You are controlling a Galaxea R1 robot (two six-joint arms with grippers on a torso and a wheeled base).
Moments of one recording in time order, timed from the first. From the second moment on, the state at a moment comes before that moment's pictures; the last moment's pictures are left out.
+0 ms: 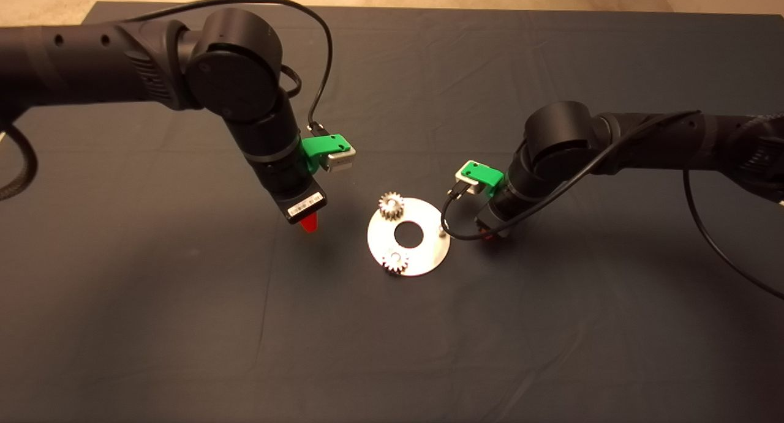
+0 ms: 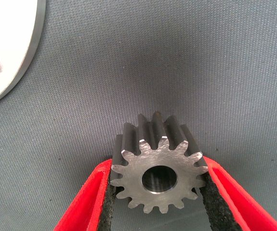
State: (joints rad) left arm -0.51 2.53 -1.05 0.16 1.53 -0.58; right arm 0.26 2.61 -1.15 -0.45 -1.53 0.71
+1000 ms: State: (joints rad) left arm -0.51 2.54 -1.05 0.16 1.53 -0.58; right arm 0.33 2.62 -1.16 -0.45 -1.53 0.72
